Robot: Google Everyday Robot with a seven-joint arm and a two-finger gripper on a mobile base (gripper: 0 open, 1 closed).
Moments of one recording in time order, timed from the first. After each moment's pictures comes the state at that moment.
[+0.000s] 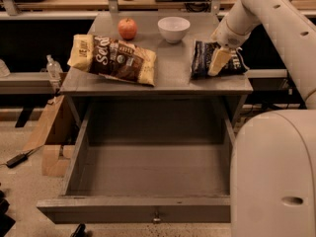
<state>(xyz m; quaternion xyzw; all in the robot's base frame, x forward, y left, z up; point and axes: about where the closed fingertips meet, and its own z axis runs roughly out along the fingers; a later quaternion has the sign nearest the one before) 0.772 -0.213 0.854 -0.64 0.72 -0.07 0.23</state>
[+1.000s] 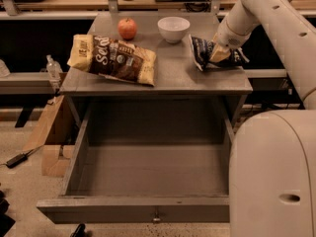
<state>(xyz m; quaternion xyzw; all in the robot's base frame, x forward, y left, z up) 0.773 -0.212 0.848 -0.65 0.73 -0.06 0.23</state>
